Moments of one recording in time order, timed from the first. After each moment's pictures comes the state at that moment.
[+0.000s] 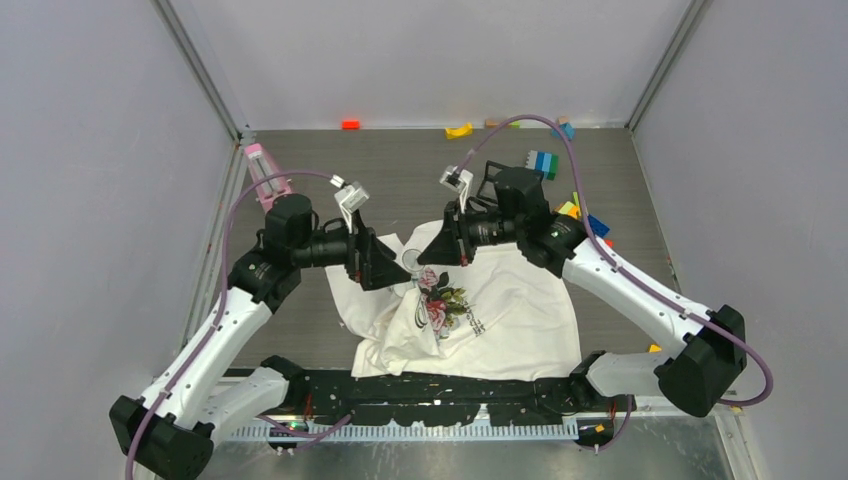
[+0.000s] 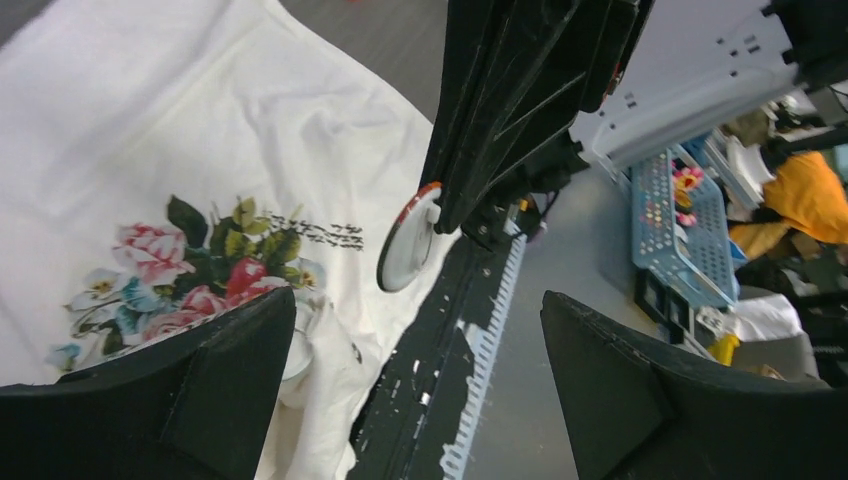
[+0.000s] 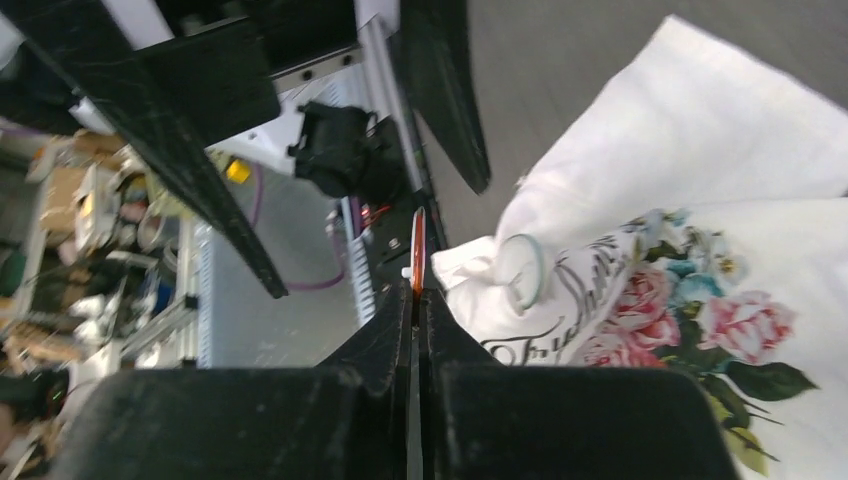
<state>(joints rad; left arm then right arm) -0.44 0.91 0.91 -0.36 0.80 -0.34 0.68 1.26 1.10 -0.22 -0.71 0.35</state>
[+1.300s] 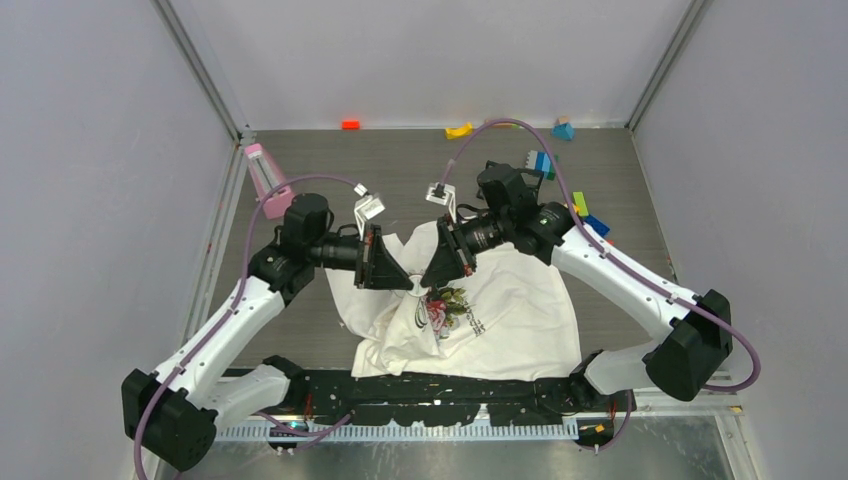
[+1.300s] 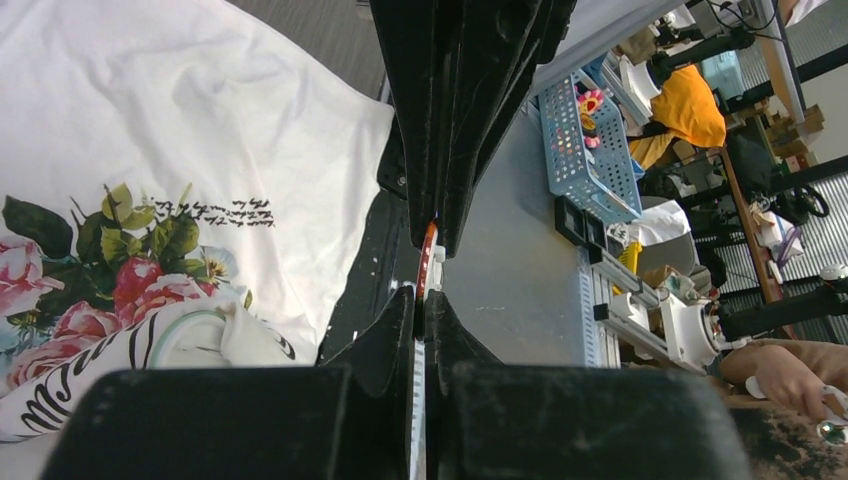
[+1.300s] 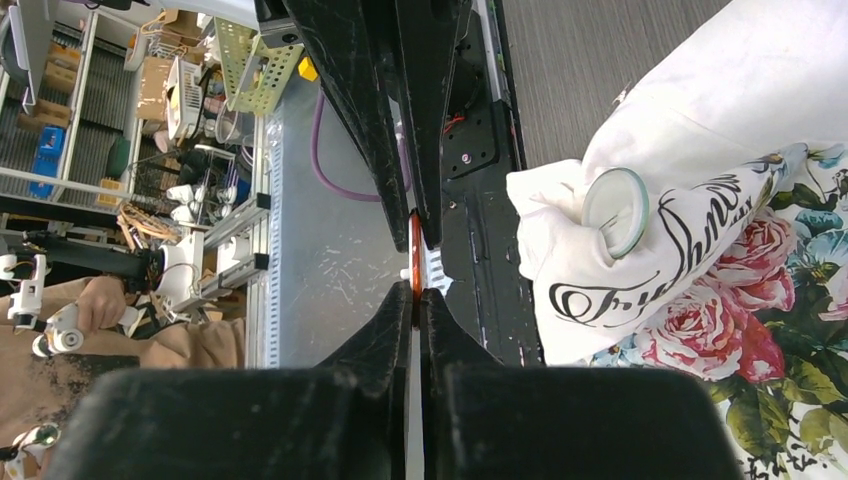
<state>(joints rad) -0.47 1.02 0.86 -0.26 1.10 -0.35 0.70 1.36 1.22 -0.48 -0.99 0.23</state>
